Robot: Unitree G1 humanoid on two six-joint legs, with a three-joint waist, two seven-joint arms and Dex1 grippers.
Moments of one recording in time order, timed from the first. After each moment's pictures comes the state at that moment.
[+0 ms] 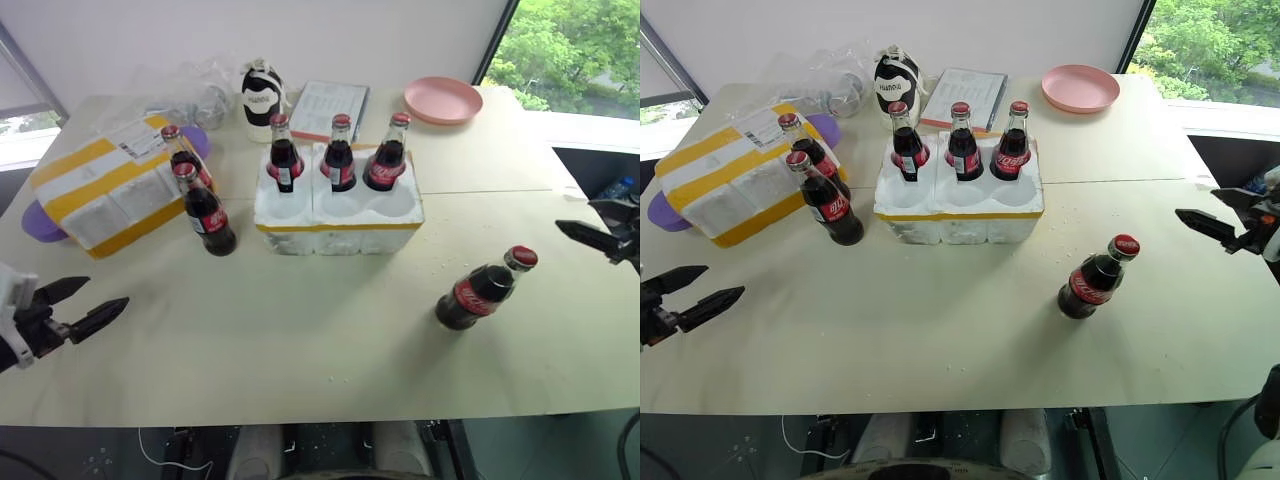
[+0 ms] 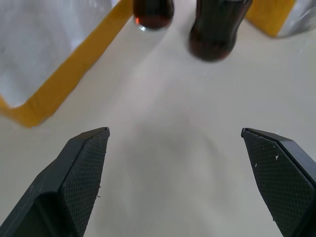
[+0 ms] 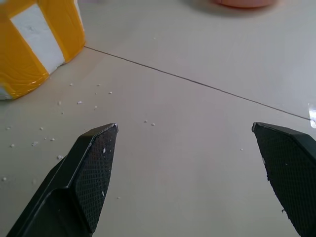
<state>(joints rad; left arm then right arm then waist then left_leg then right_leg) 0.26 0.85 0.72 -0.18 -0.61 0.57 -0.97 -0.62 -1.11 -0.32 0.92 0.32 0.14 1.29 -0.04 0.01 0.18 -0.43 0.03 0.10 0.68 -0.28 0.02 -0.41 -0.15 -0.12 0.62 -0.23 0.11</state>
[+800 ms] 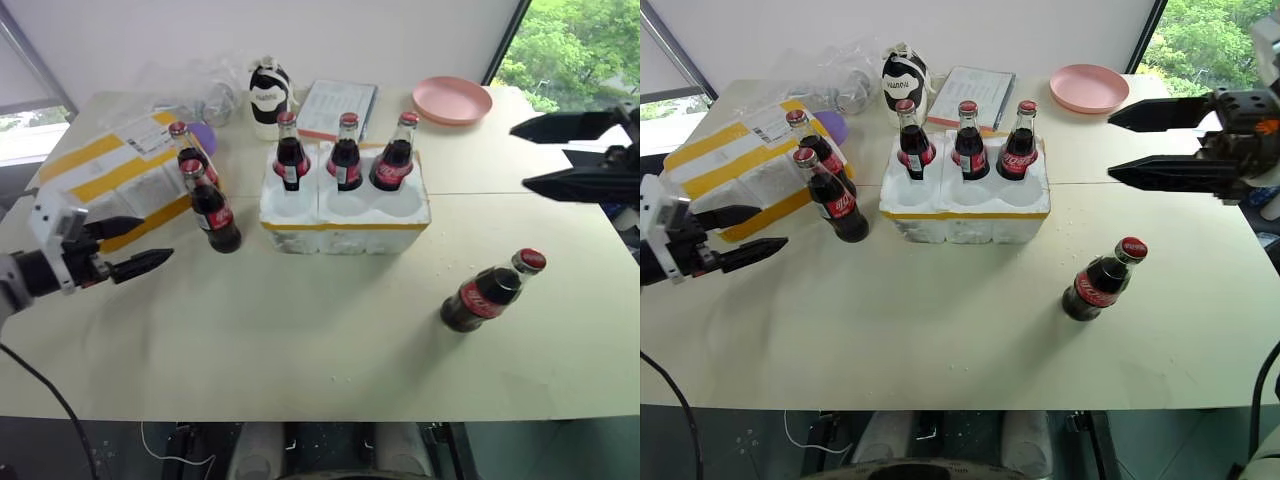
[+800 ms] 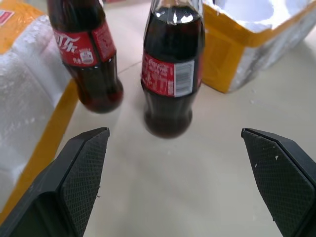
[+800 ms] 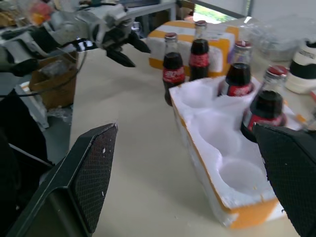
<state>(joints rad) -0.21 0.92 0.35 0.02 -0.54 0.50 -1.06 -0.77 -1.15 -0.28 0.00 0.78 0.91 1.47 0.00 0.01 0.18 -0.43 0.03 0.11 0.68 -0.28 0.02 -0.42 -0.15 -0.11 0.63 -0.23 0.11</state>
